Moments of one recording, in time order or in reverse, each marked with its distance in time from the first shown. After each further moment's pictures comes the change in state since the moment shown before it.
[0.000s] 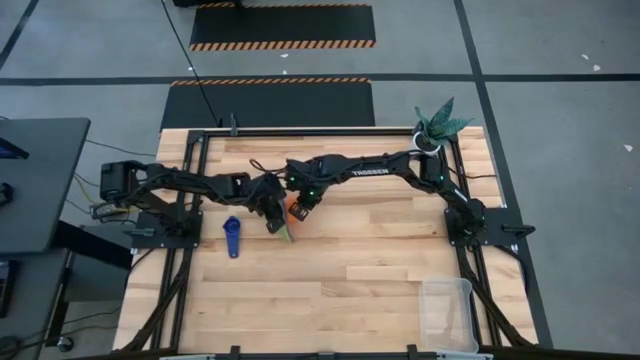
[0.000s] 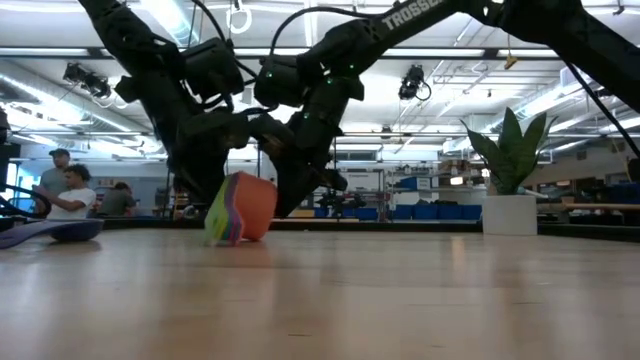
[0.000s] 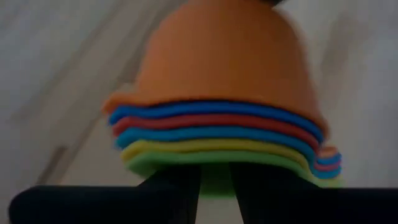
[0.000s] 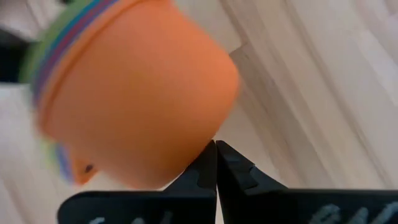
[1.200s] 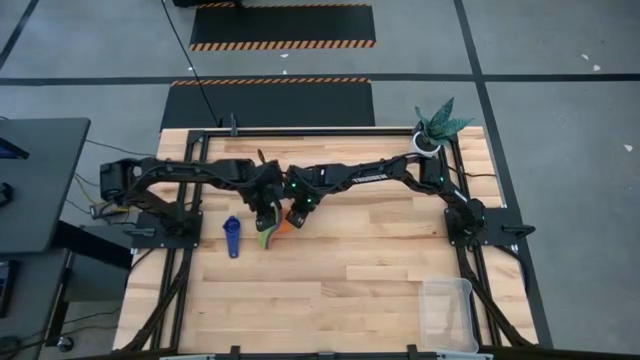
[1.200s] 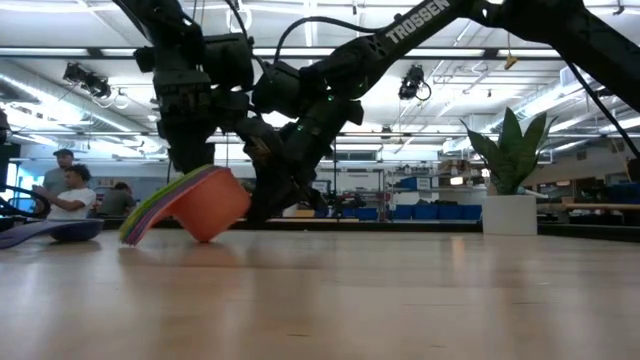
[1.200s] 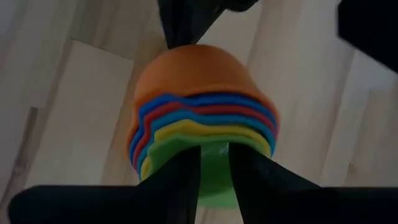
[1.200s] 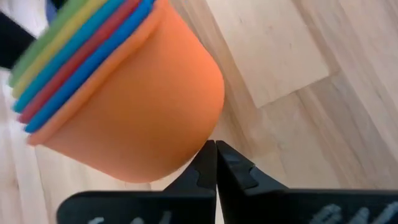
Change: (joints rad) left arm 0.081 -0.005 0.222 -0.489 0.224 0.227; right arm 0.021 0.000 -0.139 0.316 -0.111 -0.017
